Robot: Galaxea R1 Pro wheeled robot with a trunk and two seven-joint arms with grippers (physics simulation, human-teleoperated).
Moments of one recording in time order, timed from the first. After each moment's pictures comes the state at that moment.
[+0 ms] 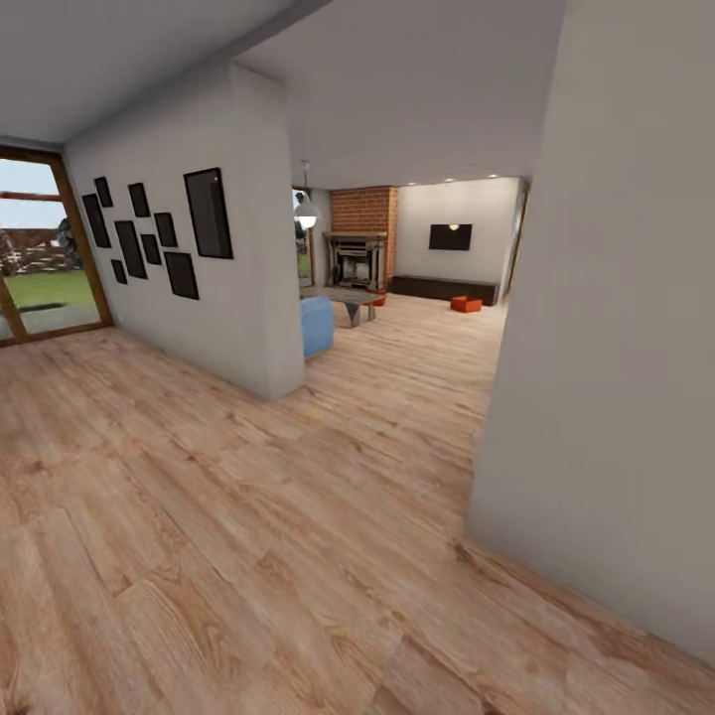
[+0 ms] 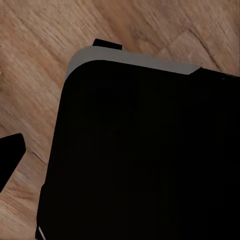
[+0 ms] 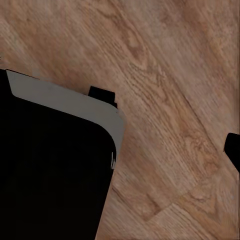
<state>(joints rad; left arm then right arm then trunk) 0.00 -0.02 0.01 -0.08 0.23 -0.08 0.01 -0.12 -0.03 0.54 0.03 -0.25 -0.16 -0.04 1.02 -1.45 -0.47</state>
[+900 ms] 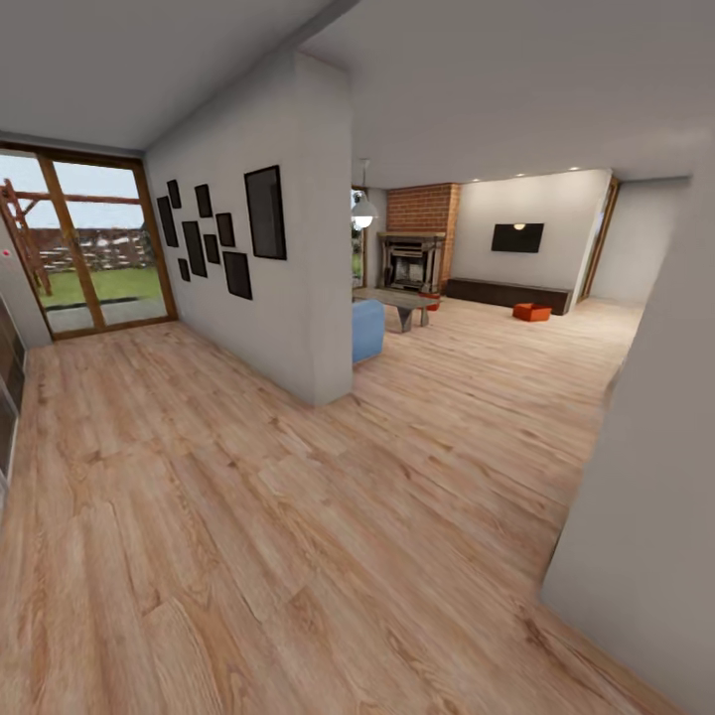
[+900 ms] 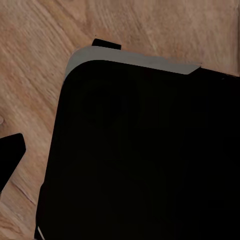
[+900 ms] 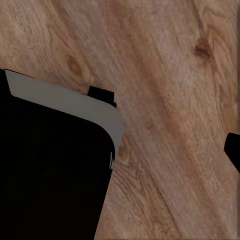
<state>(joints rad) 0.00 -0.02 0.01 -0.08 0.23 -0.08 0.01 -0.12 -0.03 0.54 0.03 -0.25 -0.16 -0.04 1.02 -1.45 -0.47</state>
